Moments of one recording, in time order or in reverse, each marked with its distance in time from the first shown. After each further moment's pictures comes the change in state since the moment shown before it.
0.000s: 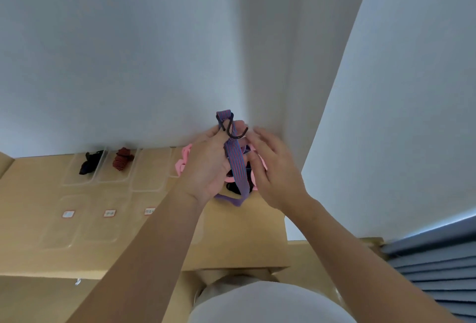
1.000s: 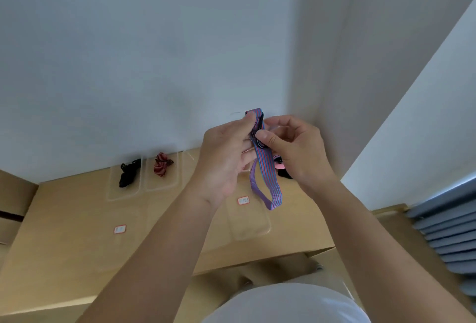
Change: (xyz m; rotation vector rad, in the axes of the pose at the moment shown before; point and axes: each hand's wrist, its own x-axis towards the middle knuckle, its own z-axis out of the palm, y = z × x) left_hand -0.010 0.071 -0.143 0.241 -0.163 -0.016; right_hand 0.038 -0.145 0.089 0.735 0.168 0.651
